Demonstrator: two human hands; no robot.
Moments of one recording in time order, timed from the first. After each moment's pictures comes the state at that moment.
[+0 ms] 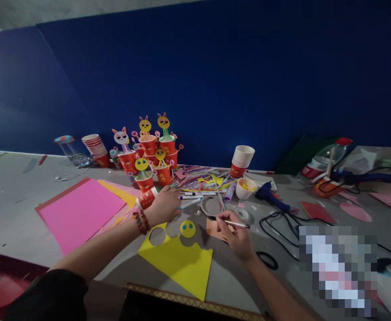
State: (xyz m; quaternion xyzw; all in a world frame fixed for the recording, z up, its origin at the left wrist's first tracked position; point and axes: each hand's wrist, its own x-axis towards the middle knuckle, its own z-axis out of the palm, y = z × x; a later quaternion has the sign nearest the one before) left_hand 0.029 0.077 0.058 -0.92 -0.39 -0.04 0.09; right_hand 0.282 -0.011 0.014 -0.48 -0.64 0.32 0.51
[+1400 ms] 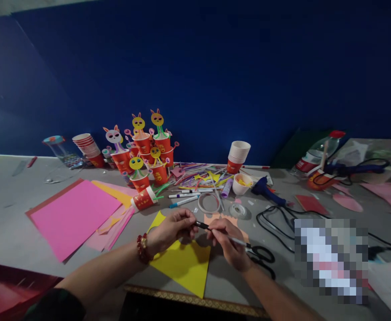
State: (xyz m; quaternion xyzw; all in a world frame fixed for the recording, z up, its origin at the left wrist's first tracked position) left_hand 0.066 0.010 0.039 -0.40 -0.34 -0.35 -0.77; right_hand 0.271 -0.031 0.004 -0.36 -0.68 0.33 0.54
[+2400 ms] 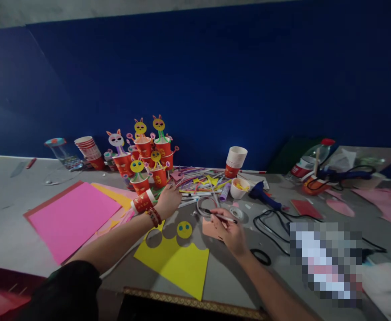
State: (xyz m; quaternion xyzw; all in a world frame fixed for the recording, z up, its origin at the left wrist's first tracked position) left_hand 0.057 0.103 0.038 -0.89 -0.45 -0.06 0.11; right_hand 0.286 0.002 -0.003 -0.49 -0.65 0.26 0.52
